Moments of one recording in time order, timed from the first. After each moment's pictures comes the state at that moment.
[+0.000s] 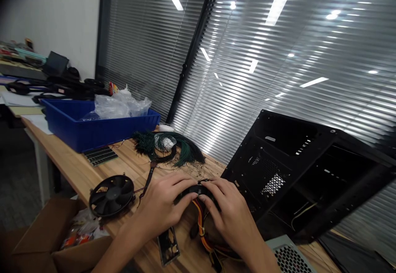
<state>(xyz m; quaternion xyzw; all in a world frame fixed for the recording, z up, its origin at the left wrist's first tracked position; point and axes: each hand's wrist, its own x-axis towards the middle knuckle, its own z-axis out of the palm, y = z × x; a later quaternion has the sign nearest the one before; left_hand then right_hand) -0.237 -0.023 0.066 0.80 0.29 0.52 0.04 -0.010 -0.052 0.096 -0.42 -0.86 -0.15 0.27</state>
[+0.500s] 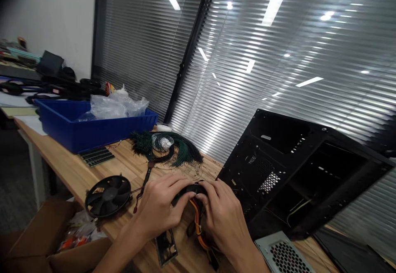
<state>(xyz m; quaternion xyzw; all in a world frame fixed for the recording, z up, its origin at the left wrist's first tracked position) -0.230 -0.024 0.059 0.78 0.30 0.55 0.02 -0.020 -0.053 0.080 -0.44 -0.82 -0.22 0.28</state>
